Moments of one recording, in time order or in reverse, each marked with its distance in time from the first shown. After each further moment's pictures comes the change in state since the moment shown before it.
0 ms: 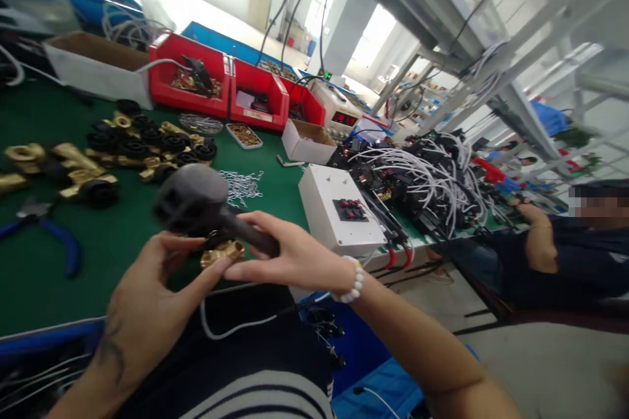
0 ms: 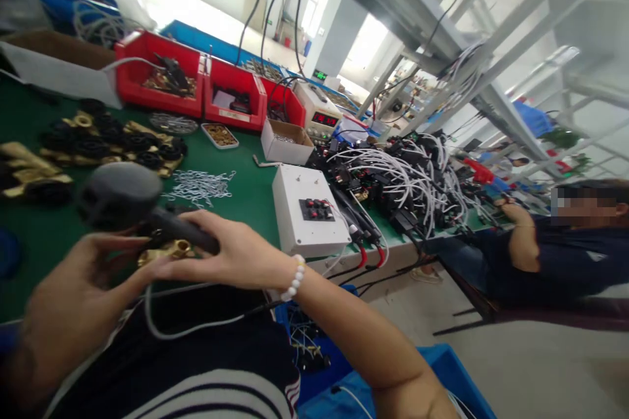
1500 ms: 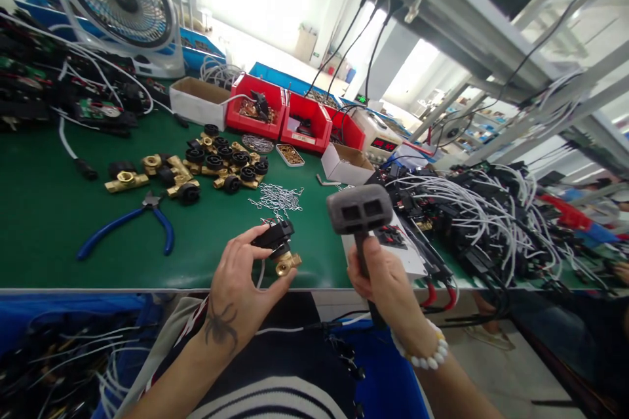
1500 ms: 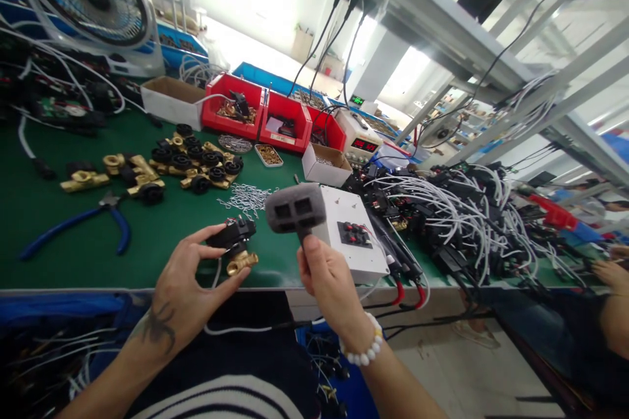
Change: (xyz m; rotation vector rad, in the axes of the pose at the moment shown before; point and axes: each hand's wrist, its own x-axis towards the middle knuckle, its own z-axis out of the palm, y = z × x) left_hand -0.002 0.017 0.024 0.126 0.272 0.578; right_hand -0.043 0.008 0.002 0.146 0.366 0.273
